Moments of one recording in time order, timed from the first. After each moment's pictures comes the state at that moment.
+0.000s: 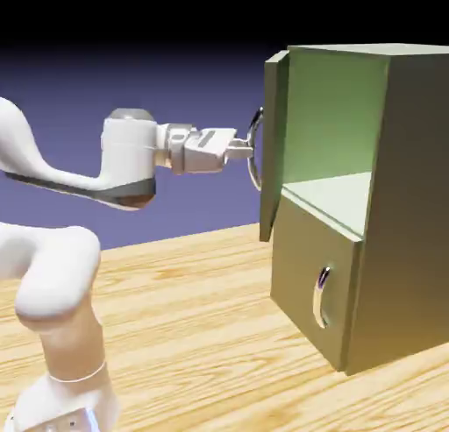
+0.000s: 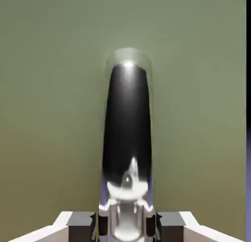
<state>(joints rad) -0.27 -1.21 0.42 -2.88 -1.43 2.69 2.64</state>
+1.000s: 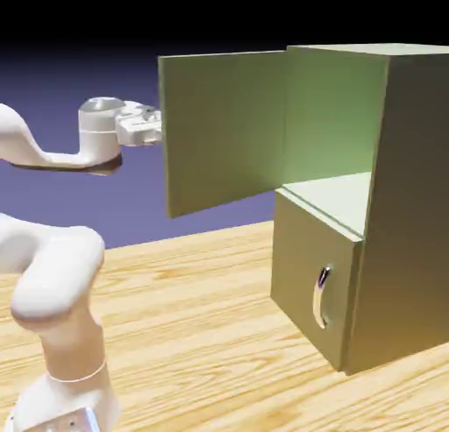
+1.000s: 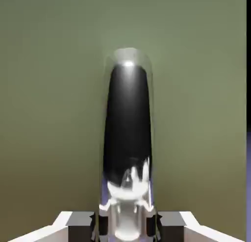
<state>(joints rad) -0.51 -1.09 1.24 -2.24 -0.57 1.46 2.41</state>
